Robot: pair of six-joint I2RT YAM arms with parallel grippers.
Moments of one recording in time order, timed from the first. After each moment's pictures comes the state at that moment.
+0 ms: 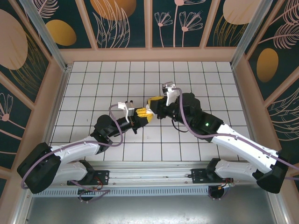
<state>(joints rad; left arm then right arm) -0.77 1.21 0.42 0.98 0.44 -0.38 0.94 1.07 1.02 -0.19 0.02 0.44</state>
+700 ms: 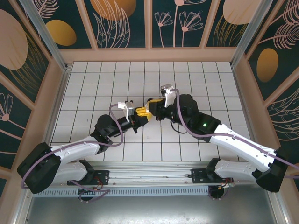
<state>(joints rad) -0.77 1.21 0.42 0.96 0.40 -0.37 0.96 1.08 1.00 -0.19 0.03 0.48</state>
